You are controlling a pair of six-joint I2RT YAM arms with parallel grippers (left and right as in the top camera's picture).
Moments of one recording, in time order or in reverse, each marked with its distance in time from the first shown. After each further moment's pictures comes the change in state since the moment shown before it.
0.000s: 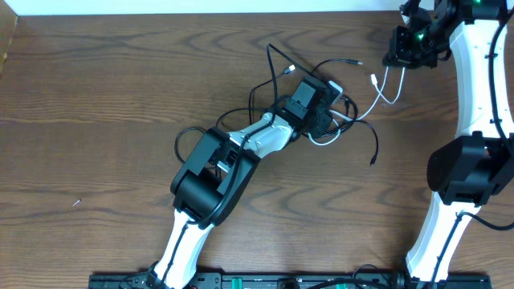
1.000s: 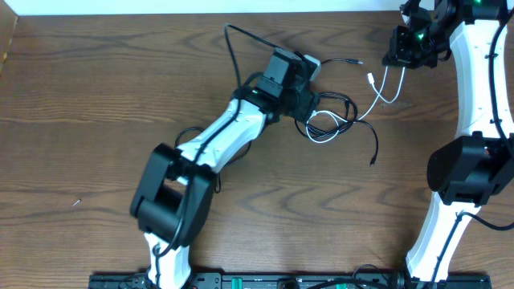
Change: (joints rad) left arm 0.098 -0.224 0.000 -0.211 0.070 -0.059; right arm 0.000 0.000 0.000 0.003 -0.001 0.000
